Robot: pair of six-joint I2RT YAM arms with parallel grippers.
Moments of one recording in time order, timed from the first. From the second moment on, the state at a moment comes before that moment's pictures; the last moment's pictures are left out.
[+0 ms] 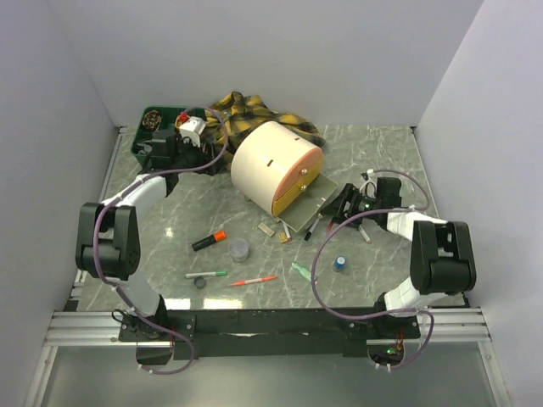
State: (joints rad) left arm -0.10 1.71 1.12 0.17 0.54 -0.07; right arm -0.04 1.56 0.67 0.08 -0.77 0.54
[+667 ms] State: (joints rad) left arm -0.01 1.24 0.85 0.03 0.29 -0.10; right arm 0.21 0.89 0.81 -0.59 -0.63 -0.26
